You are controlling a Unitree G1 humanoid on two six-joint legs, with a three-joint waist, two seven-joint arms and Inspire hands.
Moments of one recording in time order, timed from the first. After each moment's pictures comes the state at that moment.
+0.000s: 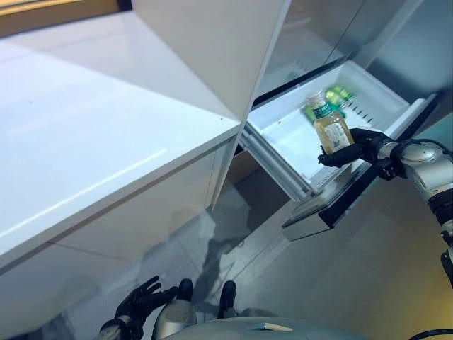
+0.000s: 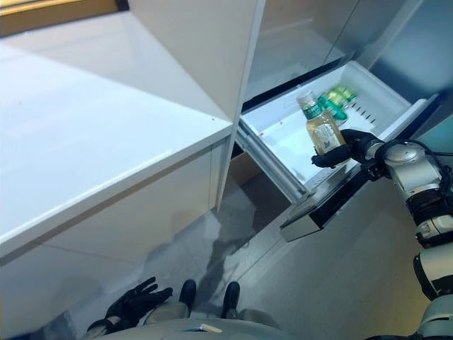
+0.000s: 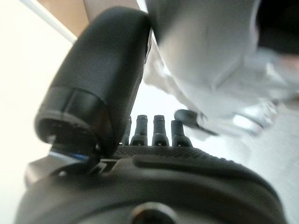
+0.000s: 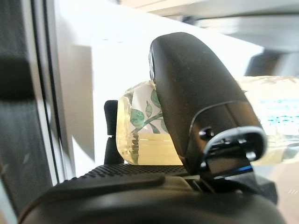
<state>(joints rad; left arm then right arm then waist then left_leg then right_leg) 0.14 0.35 -0.03 1.02 -0.47 -0.09 -0.23 -0.79 -0.97 0.47 0.73 0.35 0.33 0.43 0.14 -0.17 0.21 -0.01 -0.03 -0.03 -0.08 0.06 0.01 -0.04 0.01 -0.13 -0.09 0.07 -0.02</state>
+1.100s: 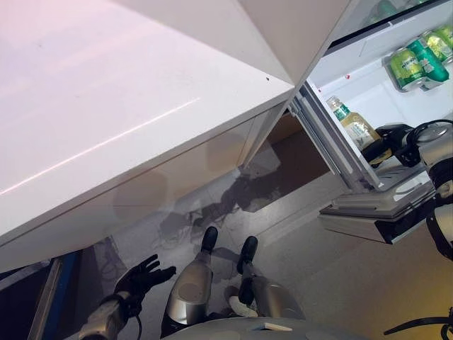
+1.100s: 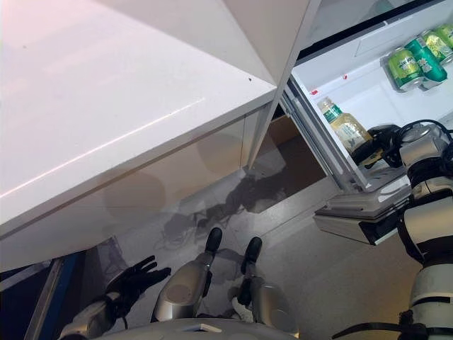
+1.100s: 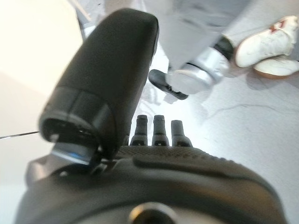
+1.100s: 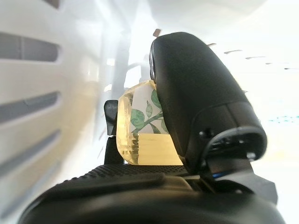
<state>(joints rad) 0.03 0.39 -0.03 0.88 -0.54 0.09 -0.16 -1.13 -0.91 0.59 1.17 -0.02 0.31 0.60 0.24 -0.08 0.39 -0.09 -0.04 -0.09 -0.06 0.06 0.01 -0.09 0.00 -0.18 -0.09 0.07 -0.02</state>
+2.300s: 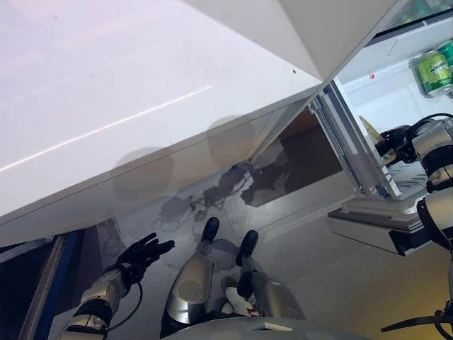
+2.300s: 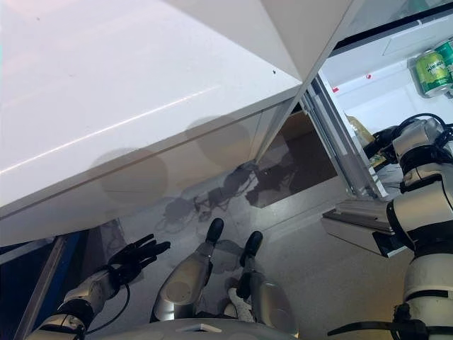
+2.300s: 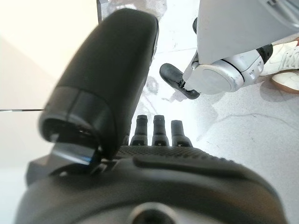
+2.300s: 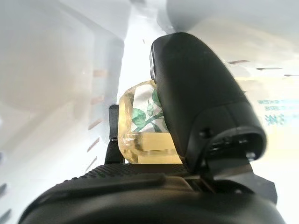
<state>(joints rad) -0.10 0.43 -0.05 0.93 -0.63 0.15 -0.14 -1.19 -0.85 0.59 1.26 -0.08 0.44 0.57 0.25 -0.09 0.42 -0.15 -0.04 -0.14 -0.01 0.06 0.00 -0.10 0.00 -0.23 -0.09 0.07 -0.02</state>
